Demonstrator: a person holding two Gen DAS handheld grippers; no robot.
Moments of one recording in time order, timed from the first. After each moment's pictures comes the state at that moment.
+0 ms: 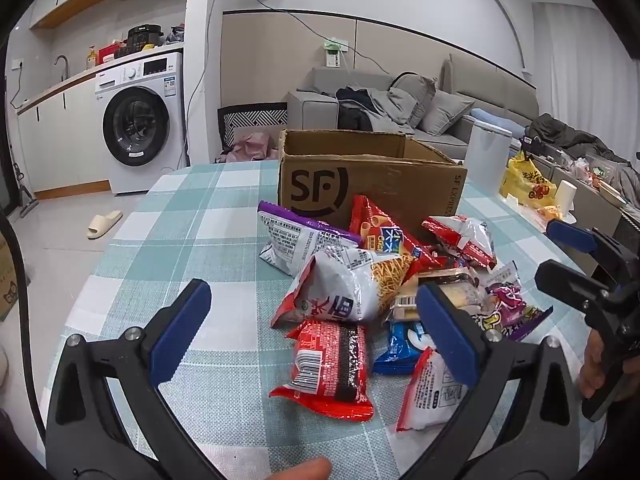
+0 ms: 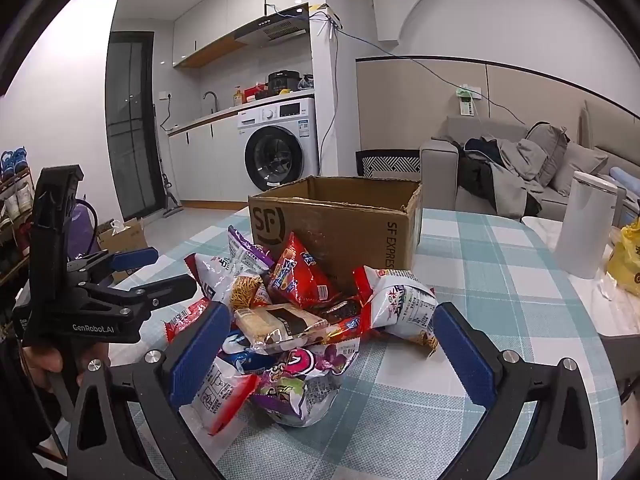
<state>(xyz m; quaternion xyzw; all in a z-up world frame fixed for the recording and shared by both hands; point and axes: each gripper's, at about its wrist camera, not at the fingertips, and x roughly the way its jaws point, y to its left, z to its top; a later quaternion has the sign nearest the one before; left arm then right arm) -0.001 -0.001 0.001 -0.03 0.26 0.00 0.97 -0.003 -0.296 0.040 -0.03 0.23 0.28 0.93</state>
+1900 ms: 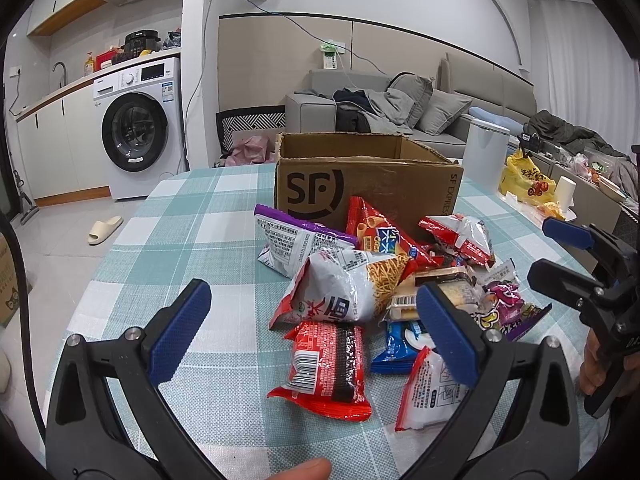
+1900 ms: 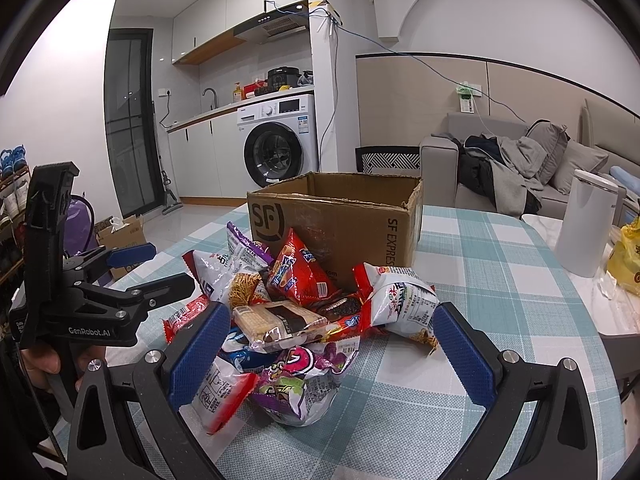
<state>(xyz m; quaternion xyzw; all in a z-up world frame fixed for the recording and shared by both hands) -0.001 -0.002 0.001 -0.03 0.26 0.00 0.97 0.004 -0.293 0.035 -0.03 0.23 0.28 0.93</state>
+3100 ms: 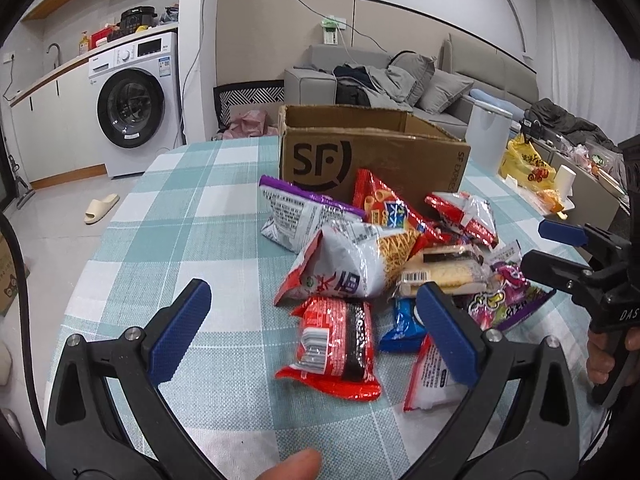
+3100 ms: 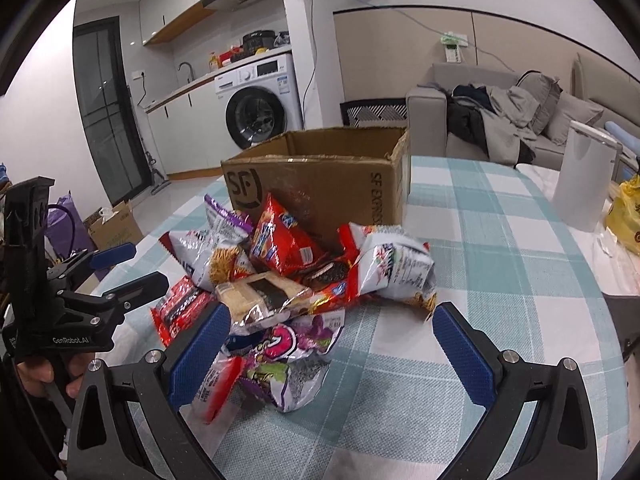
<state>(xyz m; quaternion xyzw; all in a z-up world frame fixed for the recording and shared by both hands) 0.008 0.010 -0.008 -0.03 0.31 0.00 0.95 0.028 -0.294 0.027 -0.02 0.34 0.25 0.91</state>
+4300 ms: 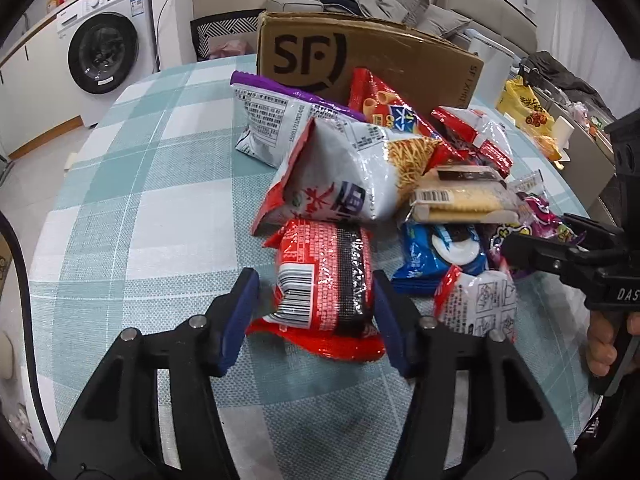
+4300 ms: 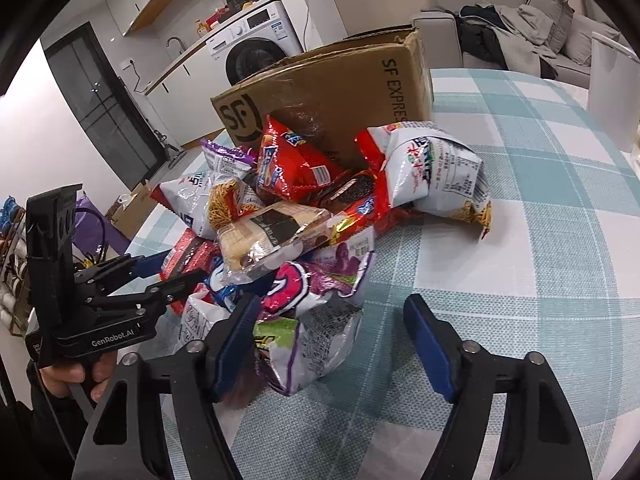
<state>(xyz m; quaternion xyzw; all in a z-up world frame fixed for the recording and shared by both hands) 0.039 0.006 -0.053 -0.03 0.43 -0.04 0.90 0.046 -0.280 -0.017 0.04 0.46 0.28 0.84</state>
